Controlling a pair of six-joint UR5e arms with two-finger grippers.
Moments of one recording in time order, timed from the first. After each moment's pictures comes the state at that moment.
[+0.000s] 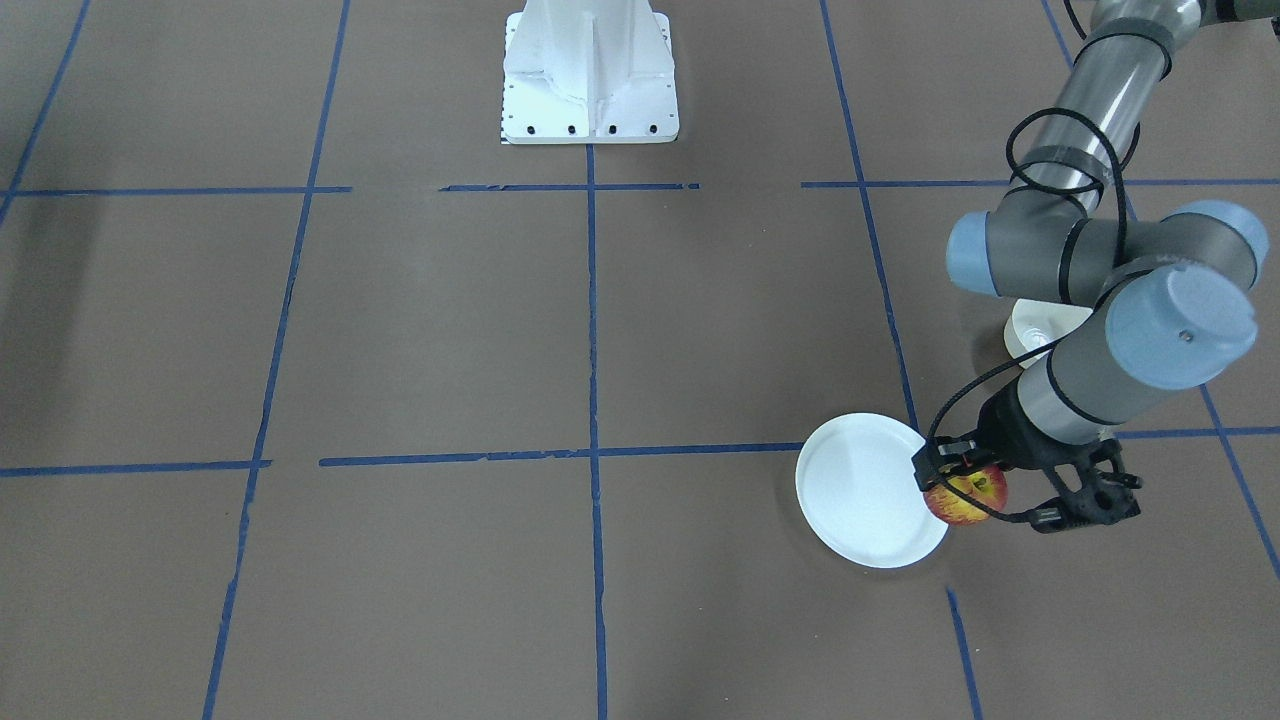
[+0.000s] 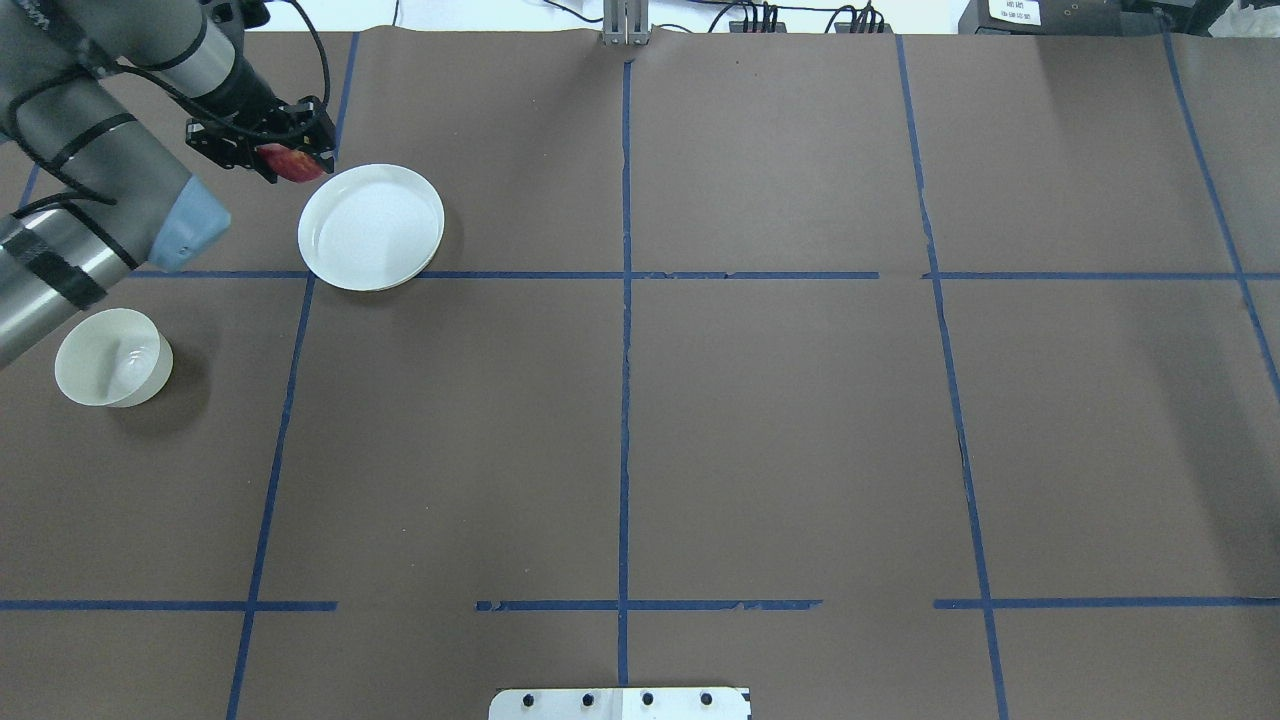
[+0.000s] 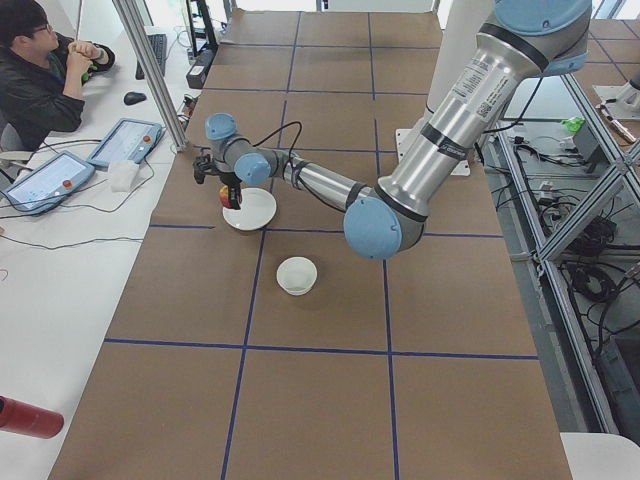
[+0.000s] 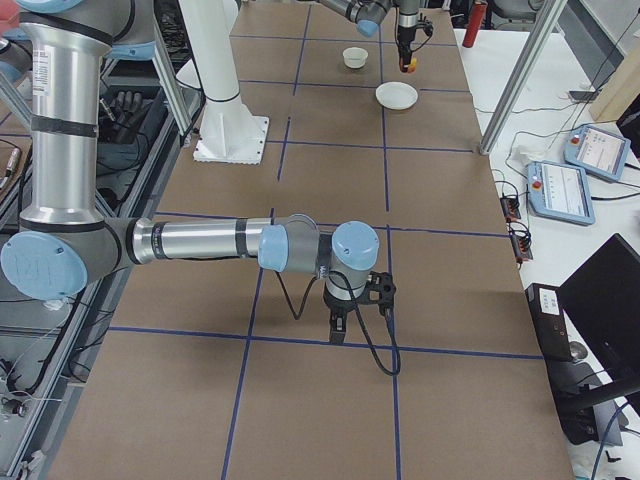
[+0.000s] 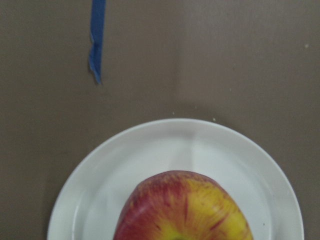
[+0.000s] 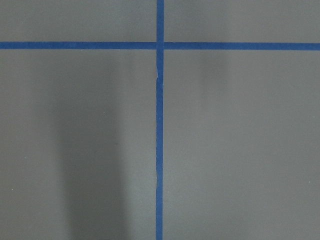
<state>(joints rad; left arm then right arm) -1.05 -2.12 -1.38 -1.86 -2.24 -0.93 1.55 -1.68 1.76 -1.72 2.31 -0.02</state>
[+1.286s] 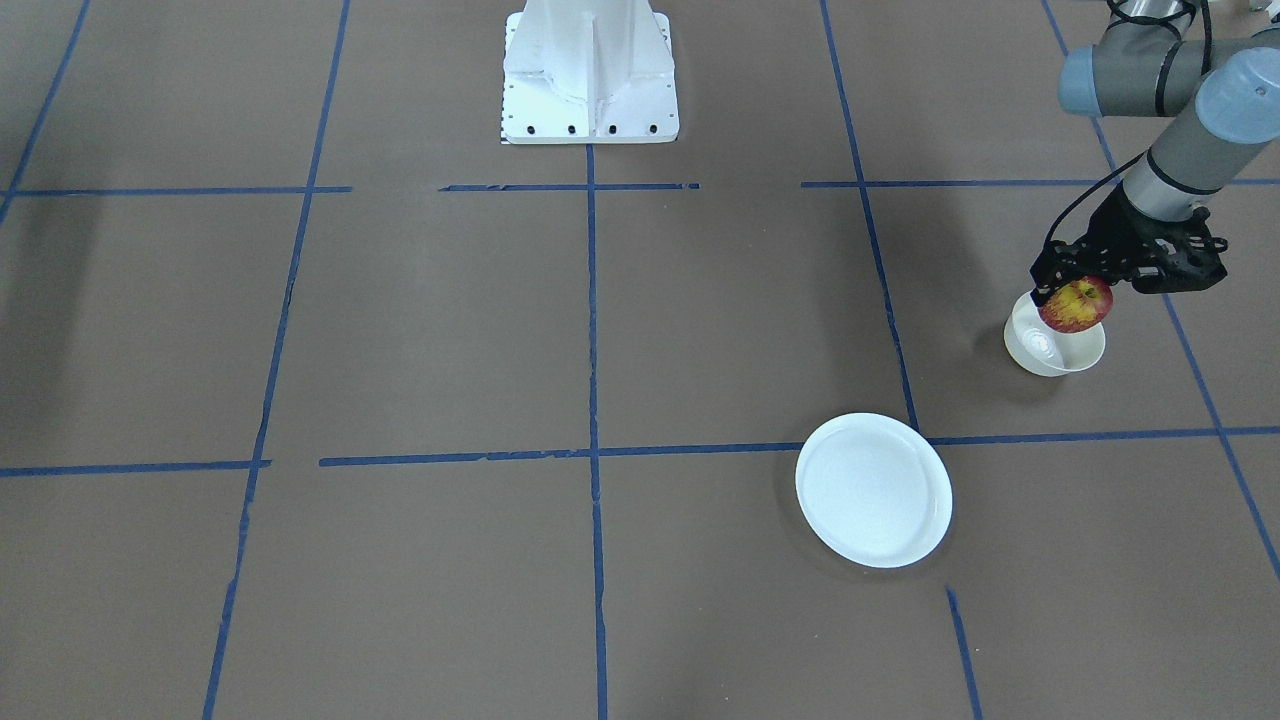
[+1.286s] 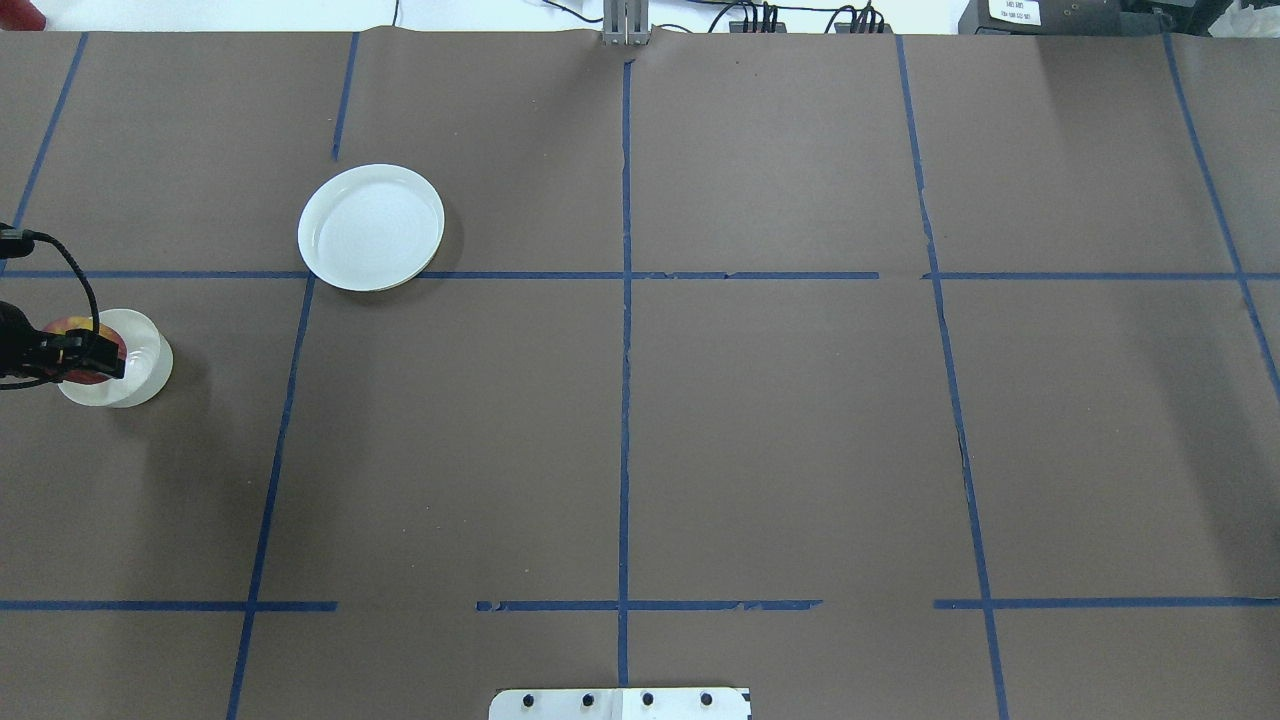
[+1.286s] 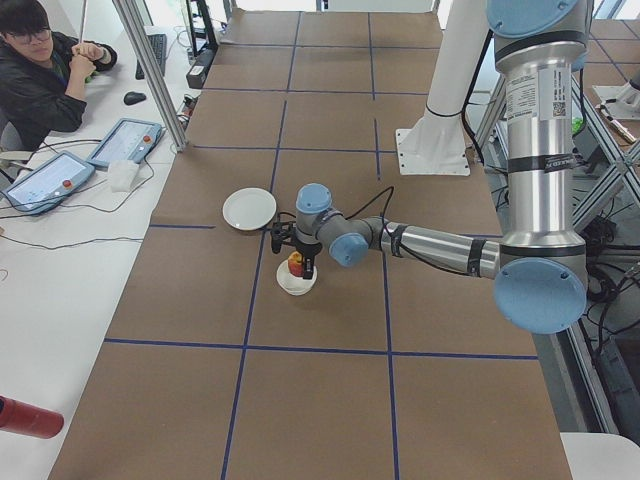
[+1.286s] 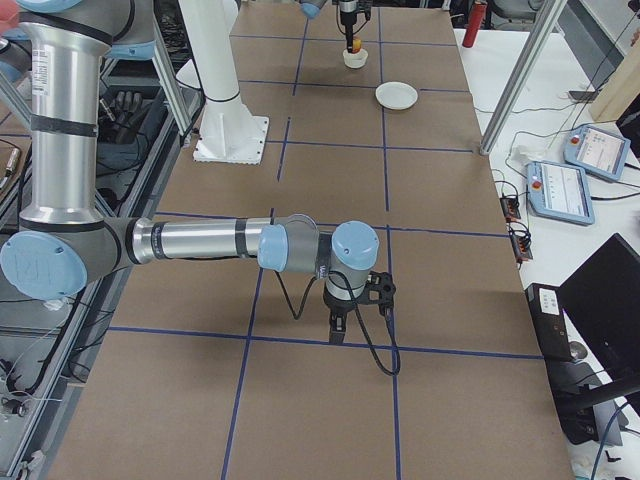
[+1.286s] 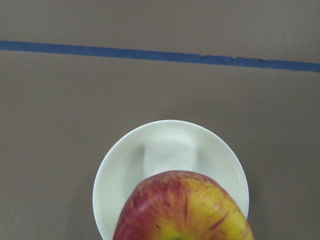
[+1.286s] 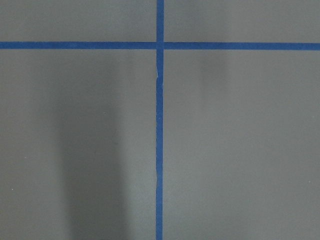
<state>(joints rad) -0.95 -1.46 -1.77 -2.13 -2.12 -0.92 1.54 -1.68 1.76 -1.72 2.31 -0.02</state>
